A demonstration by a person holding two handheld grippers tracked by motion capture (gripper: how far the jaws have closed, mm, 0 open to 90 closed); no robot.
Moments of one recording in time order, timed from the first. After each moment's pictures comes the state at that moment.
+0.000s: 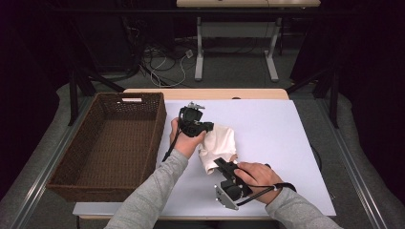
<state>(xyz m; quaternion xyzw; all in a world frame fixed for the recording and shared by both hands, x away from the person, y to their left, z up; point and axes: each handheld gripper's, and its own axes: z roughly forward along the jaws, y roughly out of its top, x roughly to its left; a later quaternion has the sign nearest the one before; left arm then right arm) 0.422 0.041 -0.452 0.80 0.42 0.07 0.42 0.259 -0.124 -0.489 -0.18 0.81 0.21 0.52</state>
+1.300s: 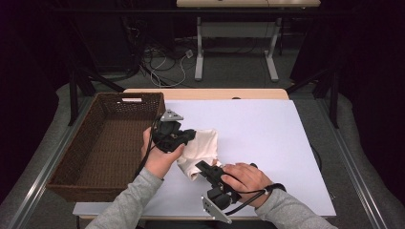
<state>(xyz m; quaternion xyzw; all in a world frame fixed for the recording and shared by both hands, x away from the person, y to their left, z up) 0.346 0.098 -0.403 0.81 0.39 0.12 0.43 0.235 -0.090 -0.460 -0.23 0.77 0.27 0.53</state>
